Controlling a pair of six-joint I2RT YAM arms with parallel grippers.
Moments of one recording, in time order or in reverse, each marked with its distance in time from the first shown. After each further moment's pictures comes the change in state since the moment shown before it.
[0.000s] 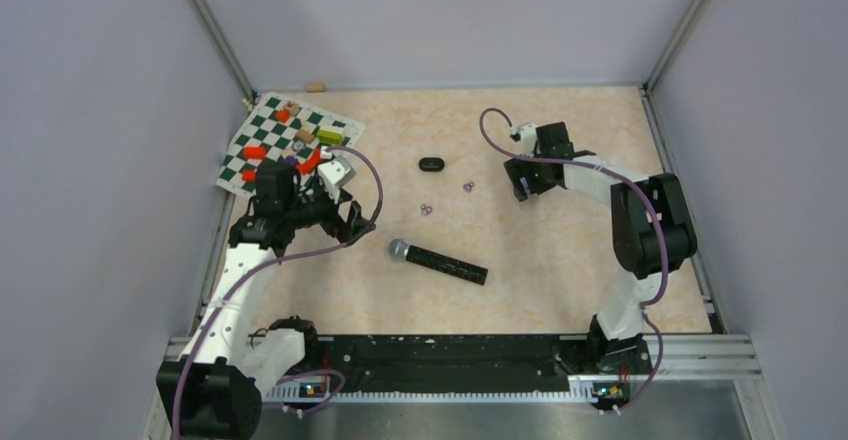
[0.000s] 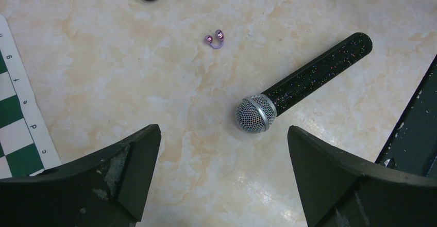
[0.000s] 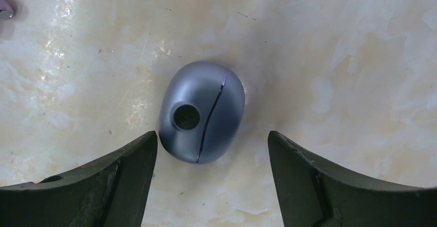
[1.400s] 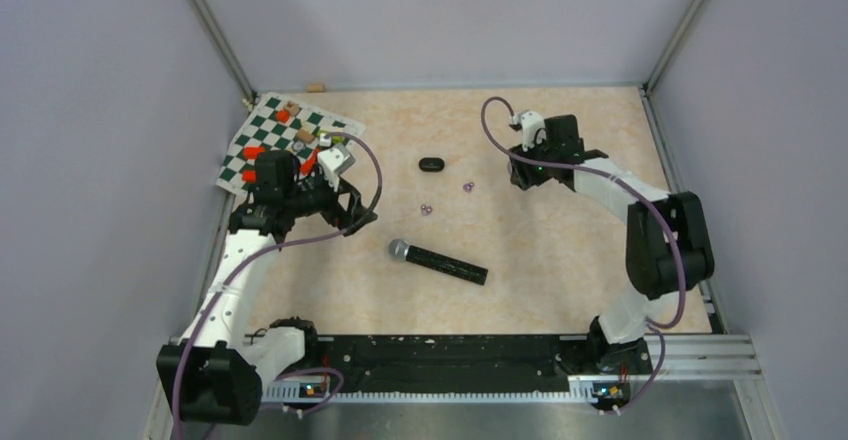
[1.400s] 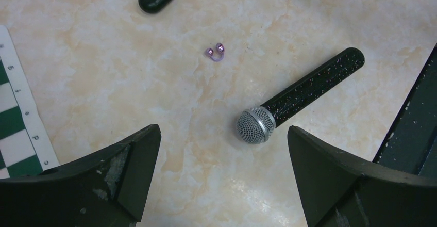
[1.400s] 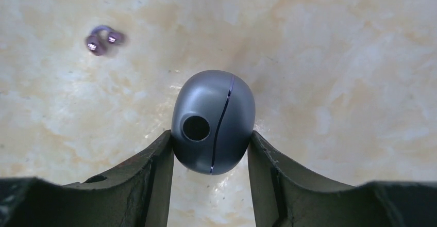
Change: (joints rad) left arm 0.005 0.042 0.039 0.000 0.016 -0.034; right arm 0.004 -0.072 -0.005 0.027 -0.138 0.002
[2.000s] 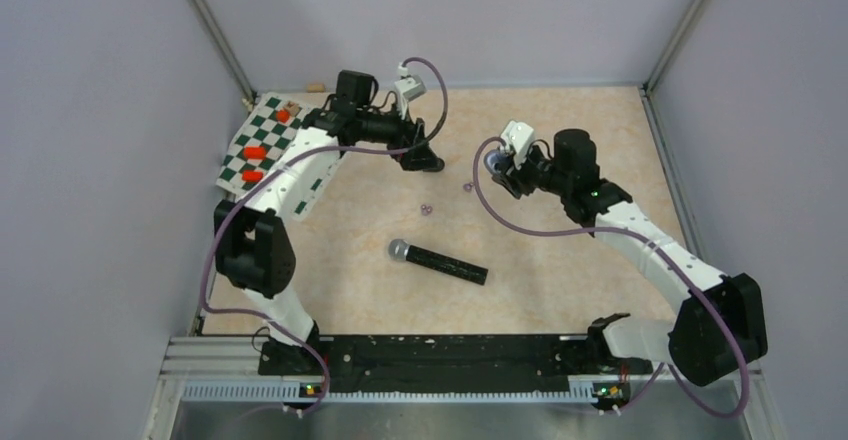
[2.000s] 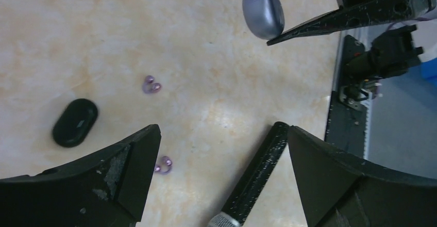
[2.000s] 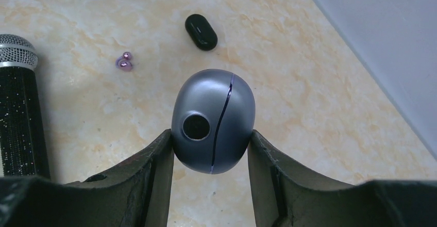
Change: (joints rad) left arm -0.267 0.698 0.718 -0.032 0.144 -0.191; right arm 0.157 -0.500 -0.208 0.158 -0.174 -0.240
